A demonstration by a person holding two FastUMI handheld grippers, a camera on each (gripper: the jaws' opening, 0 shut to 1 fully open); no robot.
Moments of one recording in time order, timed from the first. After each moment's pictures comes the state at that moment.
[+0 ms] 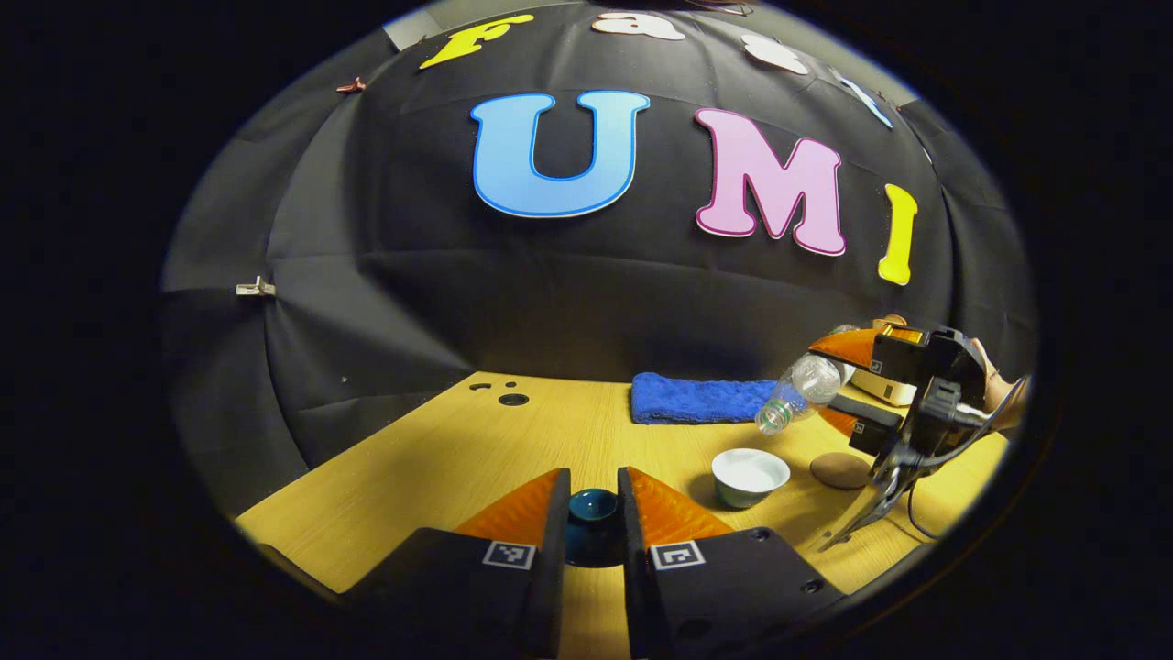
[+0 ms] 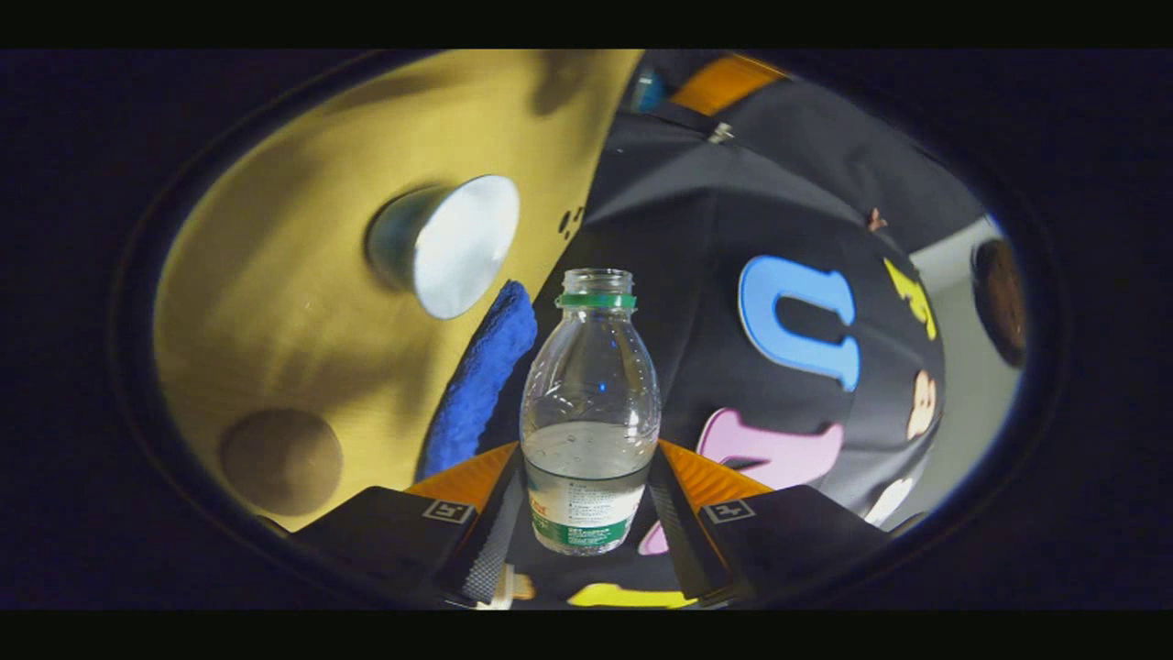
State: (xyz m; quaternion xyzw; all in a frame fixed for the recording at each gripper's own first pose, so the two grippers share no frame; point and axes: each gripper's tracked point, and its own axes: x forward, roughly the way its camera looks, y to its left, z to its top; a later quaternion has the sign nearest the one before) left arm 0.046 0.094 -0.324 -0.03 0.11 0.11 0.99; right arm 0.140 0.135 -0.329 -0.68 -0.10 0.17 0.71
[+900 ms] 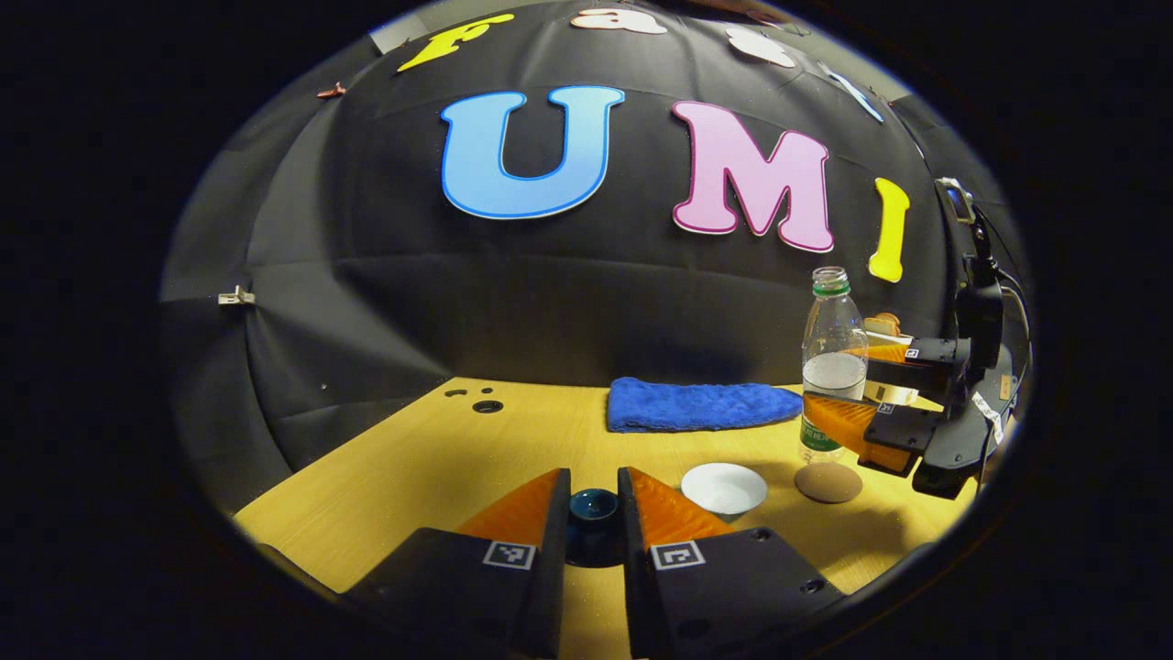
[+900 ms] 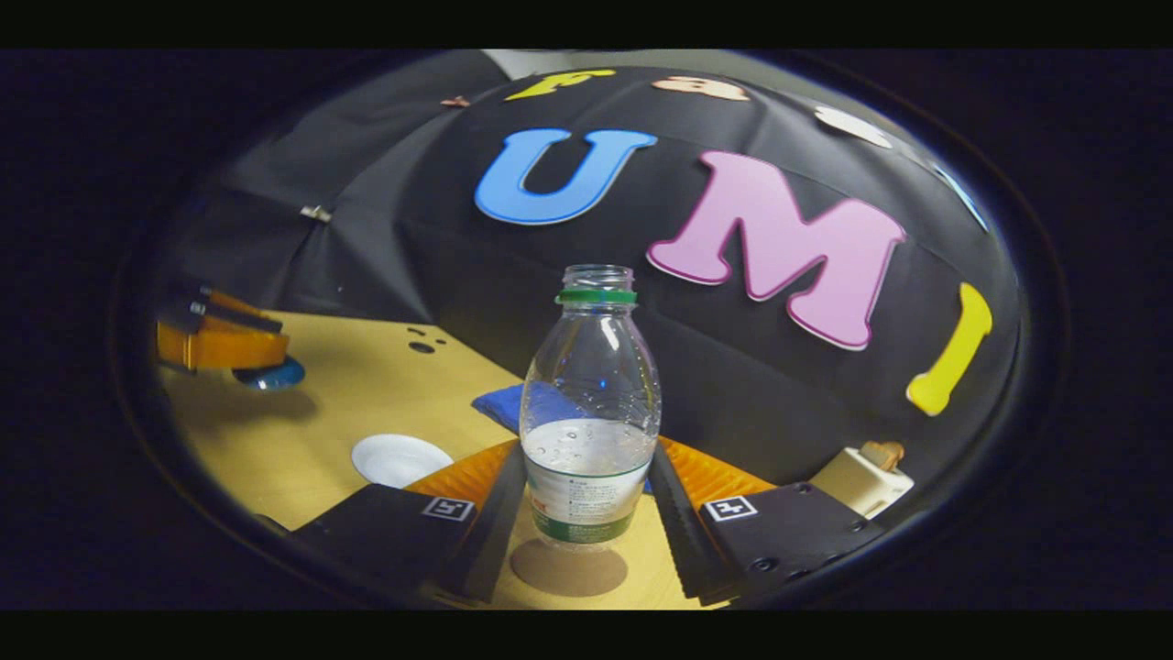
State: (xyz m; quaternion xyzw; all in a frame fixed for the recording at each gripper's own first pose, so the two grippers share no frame) left arm 0.077 0.061 -0.317 -0.03 0.11 0.09 0.99; right arm 0.126 0.124 -0.302 -0.08 0.08 0.17 0.98
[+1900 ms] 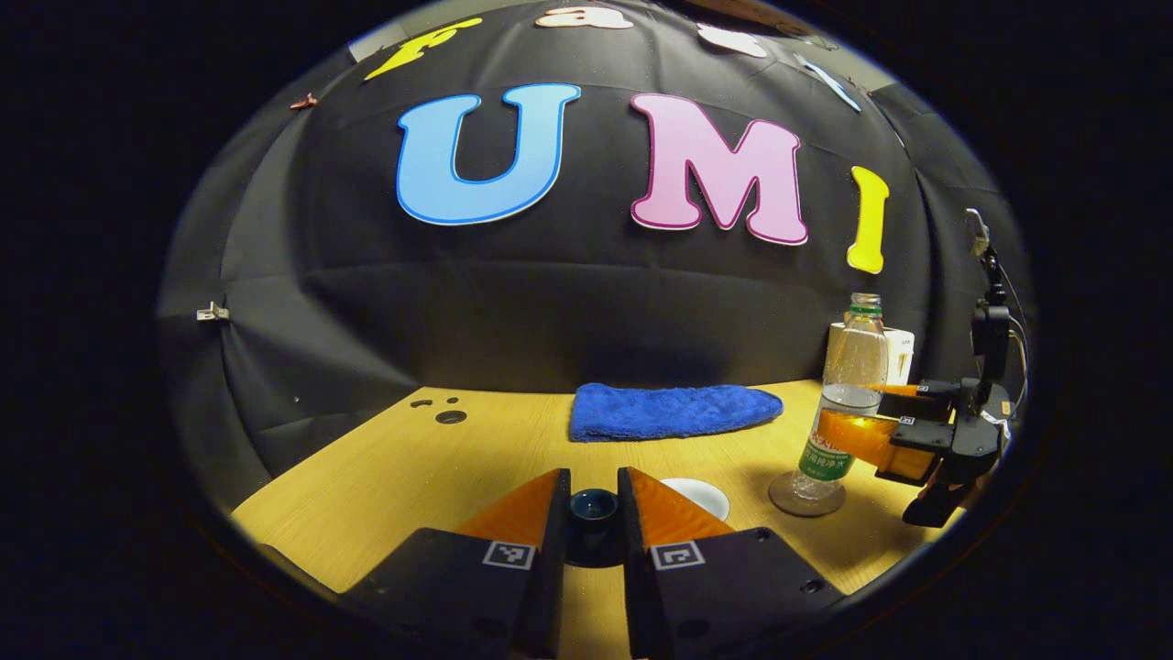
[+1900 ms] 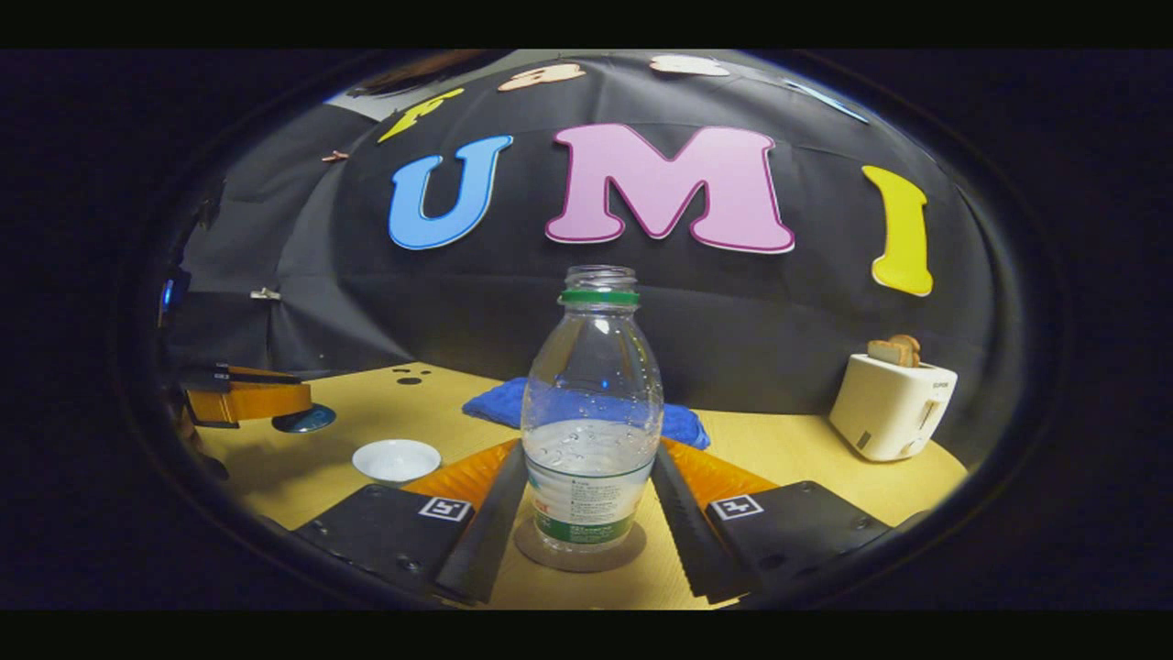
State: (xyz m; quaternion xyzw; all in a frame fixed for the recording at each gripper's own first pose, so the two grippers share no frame) left arm 0.108 0.024 -0.319 -0.01 0.11 0.06 0.99; right arm 0.104 0.069 -0.344 0.08 0.12 0.14 0.98
